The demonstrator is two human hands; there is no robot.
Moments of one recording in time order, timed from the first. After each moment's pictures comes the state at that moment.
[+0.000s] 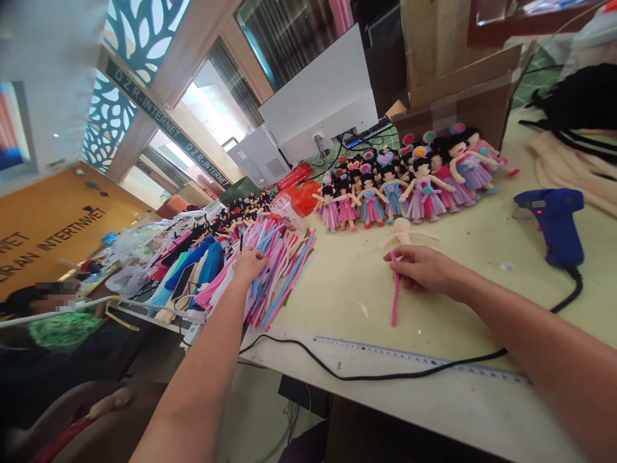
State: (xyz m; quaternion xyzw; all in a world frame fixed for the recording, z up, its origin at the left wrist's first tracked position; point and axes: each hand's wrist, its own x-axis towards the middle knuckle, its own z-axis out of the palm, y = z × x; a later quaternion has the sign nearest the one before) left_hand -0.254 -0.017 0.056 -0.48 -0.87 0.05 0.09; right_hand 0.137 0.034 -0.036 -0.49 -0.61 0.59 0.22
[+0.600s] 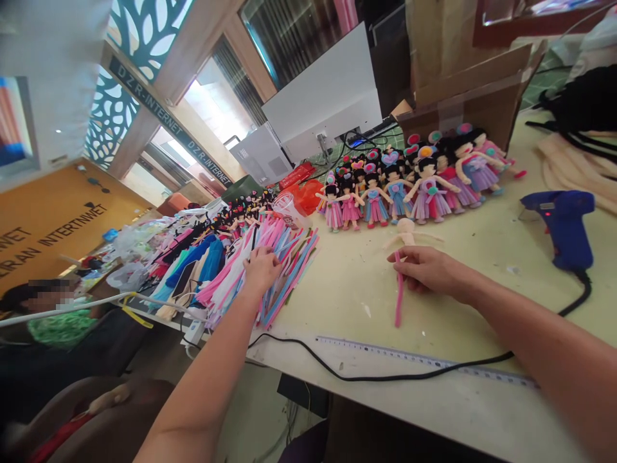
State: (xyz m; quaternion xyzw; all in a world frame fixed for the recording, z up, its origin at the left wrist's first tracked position) left_hand -0.214 -0.035 0.044 -0.56 -0.82 0.05 0.13; right_hand 0.138 0.039 -0.048 -0.48 -0.63 0.56 0.23
